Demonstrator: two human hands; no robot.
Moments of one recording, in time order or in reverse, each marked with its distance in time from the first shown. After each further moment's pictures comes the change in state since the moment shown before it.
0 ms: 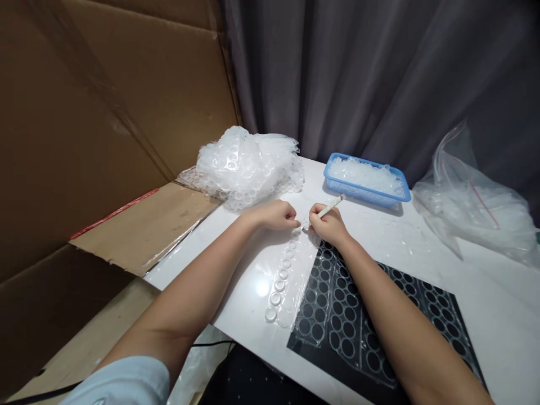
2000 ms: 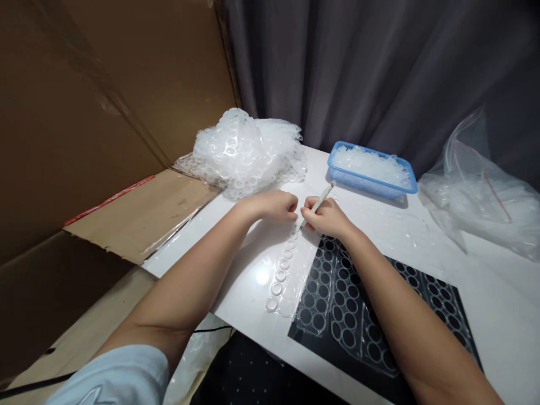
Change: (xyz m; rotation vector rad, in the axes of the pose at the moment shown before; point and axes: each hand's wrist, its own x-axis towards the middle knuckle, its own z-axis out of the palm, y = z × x) left_hand -0.009 0.015 -0.010 0.150 -0.129 -0.064; right_hand -0.006 -0.030 -0.009 -0.081 -0.270 -0.014
